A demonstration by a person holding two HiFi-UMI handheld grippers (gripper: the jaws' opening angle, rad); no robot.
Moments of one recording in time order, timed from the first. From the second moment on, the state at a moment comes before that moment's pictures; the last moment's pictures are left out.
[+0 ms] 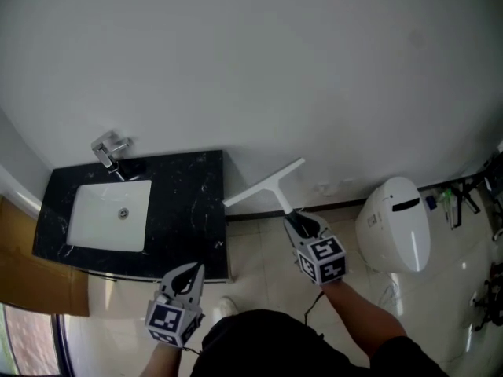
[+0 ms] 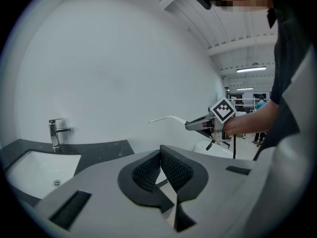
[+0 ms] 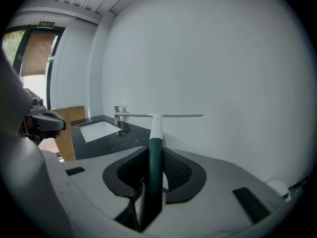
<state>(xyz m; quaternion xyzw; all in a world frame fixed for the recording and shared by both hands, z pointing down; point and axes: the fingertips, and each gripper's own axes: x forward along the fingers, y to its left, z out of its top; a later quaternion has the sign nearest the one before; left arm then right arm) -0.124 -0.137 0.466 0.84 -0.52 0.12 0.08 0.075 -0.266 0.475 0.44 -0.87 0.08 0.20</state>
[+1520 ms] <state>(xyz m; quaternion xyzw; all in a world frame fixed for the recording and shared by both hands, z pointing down) -0.026 0.002 0.464 0.85 -0.51 0.12 0.07 0.197 -0.042 0.451 0.45 -0.88 0.09 0.13</state>
